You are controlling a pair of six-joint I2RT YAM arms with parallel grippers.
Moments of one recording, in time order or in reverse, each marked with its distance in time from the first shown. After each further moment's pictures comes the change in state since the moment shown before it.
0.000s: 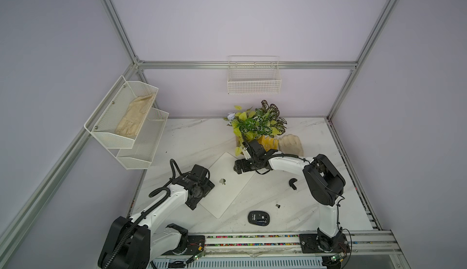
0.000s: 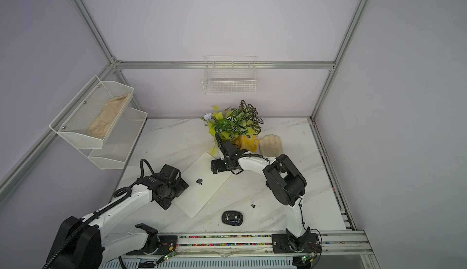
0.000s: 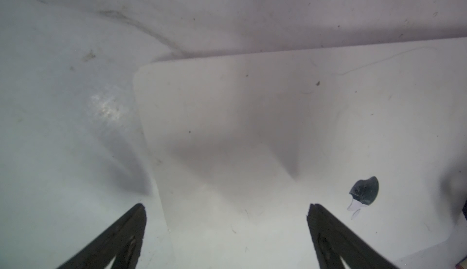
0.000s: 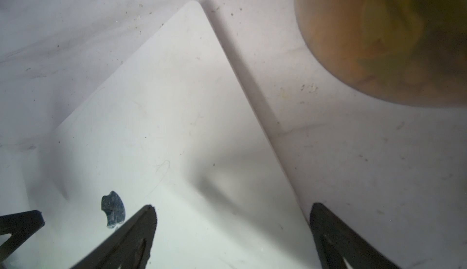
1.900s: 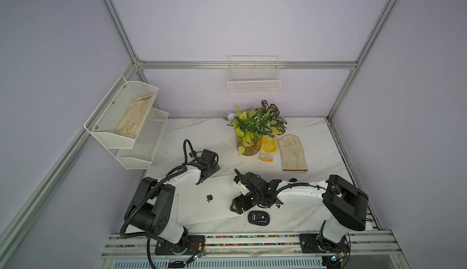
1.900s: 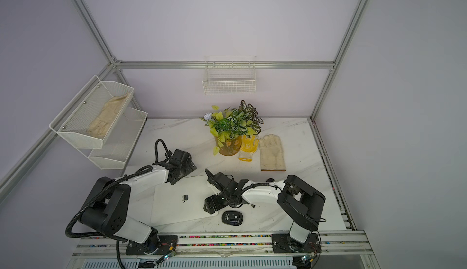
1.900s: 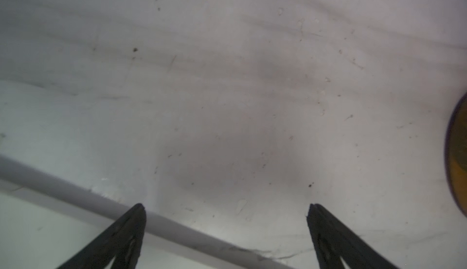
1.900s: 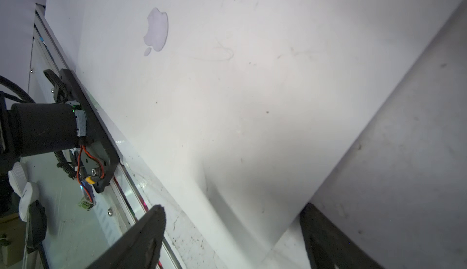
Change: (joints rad) left arm 0.004 0.360 0.198 0.319 -0.247 0.260; right arm 0.322 -0.297 -0.437 0.144 -0.140 0.145
